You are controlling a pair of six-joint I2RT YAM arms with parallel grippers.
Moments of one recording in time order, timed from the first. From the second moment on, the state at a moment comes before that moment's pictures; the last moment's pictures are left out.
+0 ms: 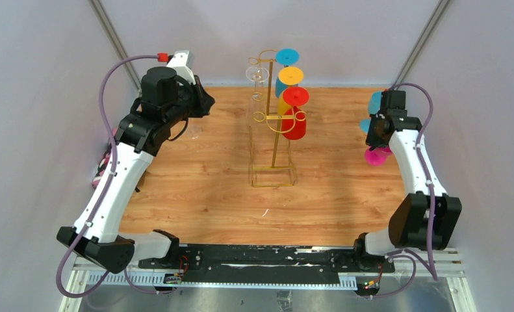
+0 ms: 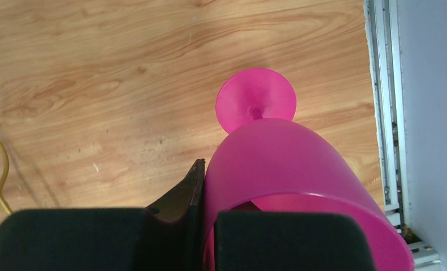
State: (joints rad) left arm -0.38 1.26 1.60 -0.66 0.02 -0.33; right arm -0.04 1.38 1.27 -0.82 0.16 0.12
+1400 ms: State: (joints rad) left arm -0.38 1.32 1.54 -0.62 -0.03 -0.29; right arm -0.21 1.71 1.58 -0.80 -0.08 0.11
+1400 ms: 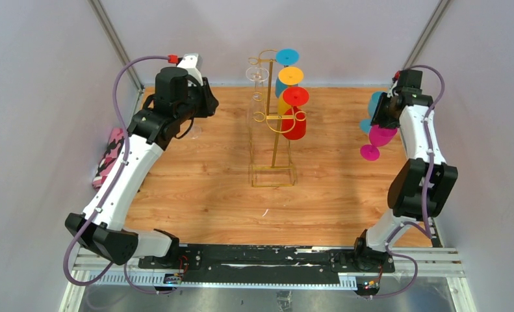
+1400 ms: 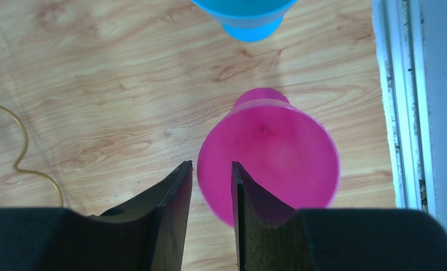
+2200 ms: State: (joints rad) left arm -0.25 1.54 1.32 0.33 0.42 -0.91; right arm -0.19 1.13 1.44 -0.63 -0.21 0.20
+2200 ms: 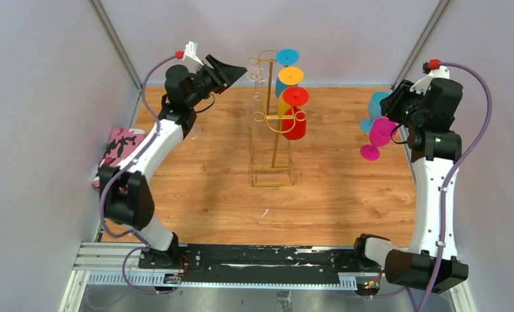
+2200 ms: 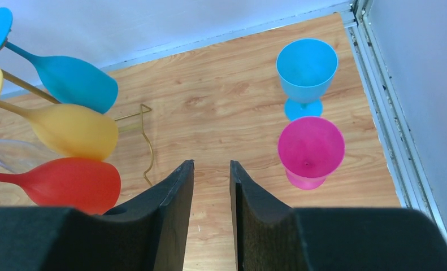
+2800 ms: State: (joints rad) left arm -0.25 1.74 1.39 0.57 0.54 -1.16; right arm -0.19 1.13 1.41 -0.57 -0.21 0.22
